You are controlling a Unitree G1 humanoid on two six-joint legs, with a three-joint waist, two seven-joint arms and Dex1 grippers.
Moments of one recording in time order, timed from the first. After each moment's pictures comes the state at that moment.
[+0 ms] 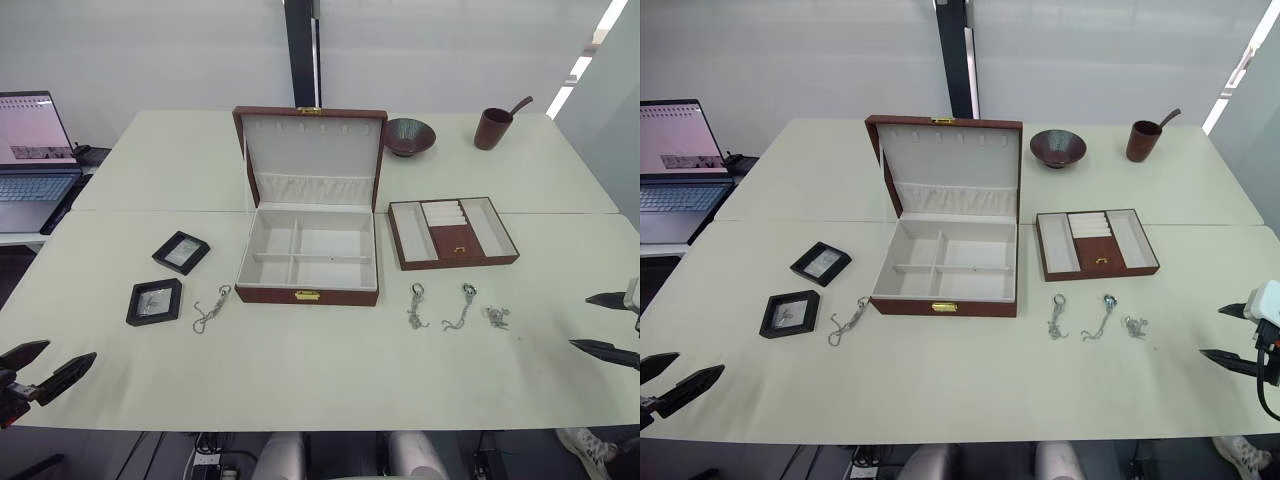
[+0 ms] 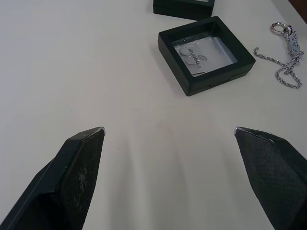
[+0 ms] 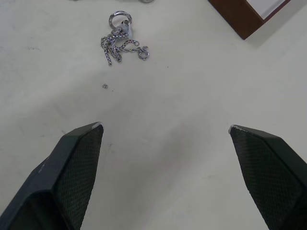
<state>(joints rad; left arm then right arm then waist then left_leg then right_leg) 0.43 0.82 0.84 0.08 -0.47 0.39 -1.04 0.18 -1.12 -0.48 0.08 0.22 0.17 1.29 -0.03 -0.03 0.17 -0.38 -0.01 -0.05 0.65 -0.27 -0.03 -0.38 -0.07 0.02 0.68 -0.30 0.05</state>
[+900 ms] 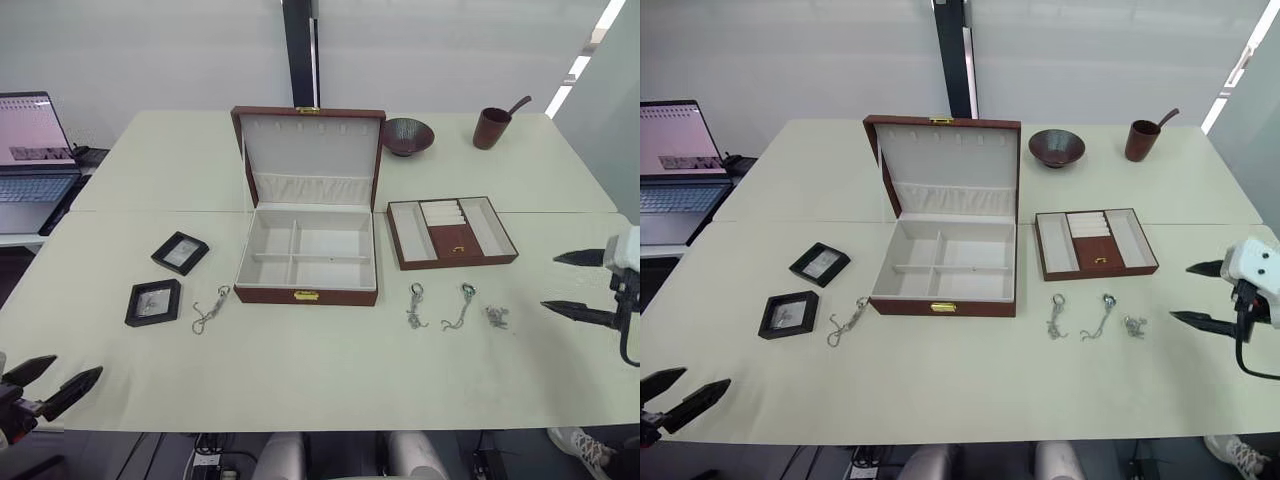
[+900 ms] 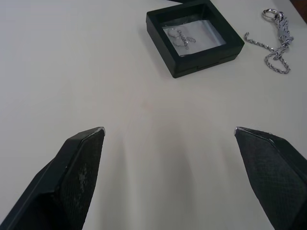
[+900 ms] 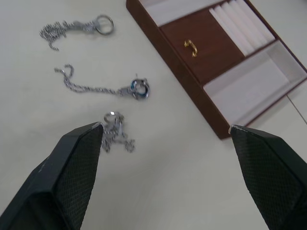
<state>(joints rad) 0.52 0.74 0.85 0.02 -0.49 0.38 -1.01 -0.18 -1.14 -0.28 0.02 0.32 0.25 1.33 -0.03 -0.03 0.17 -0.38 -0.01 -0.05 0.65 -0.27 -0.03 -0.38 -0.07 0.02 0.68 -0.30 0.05</state>
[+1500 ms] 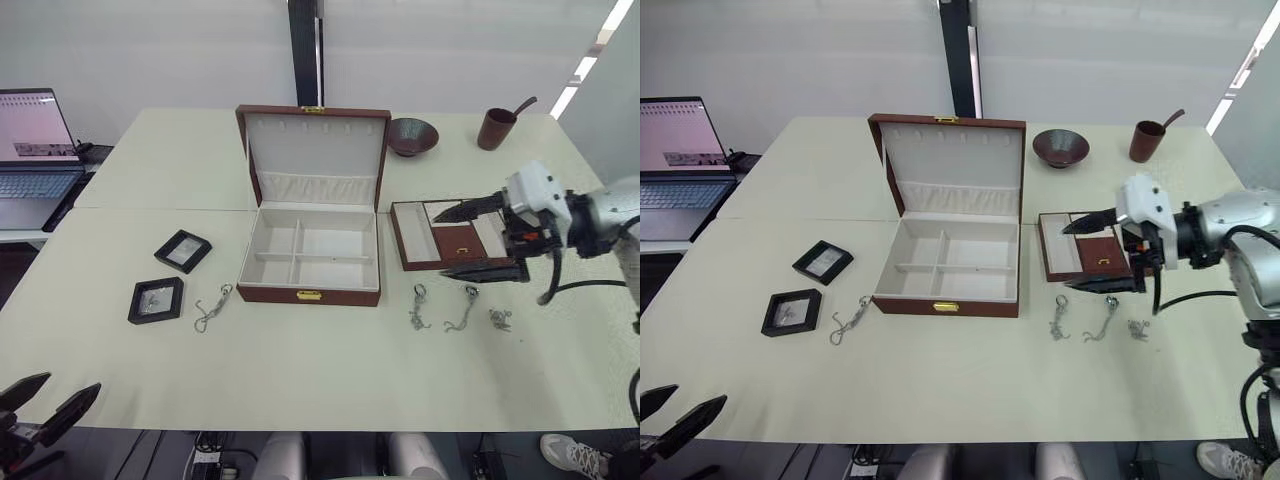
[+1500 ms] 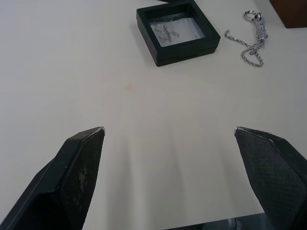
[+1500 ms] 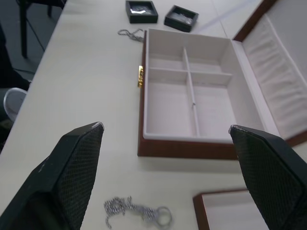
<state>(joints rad) 0.66 0.64 0.91 -0.20 -0.58 0.41 -0.95 -0.69 -0.90 0.09 -0.14 0.46 0.48 1.42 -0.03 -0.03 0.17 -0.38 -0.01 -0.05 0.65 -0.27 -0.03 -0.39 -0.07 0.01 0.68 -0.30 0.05</state>
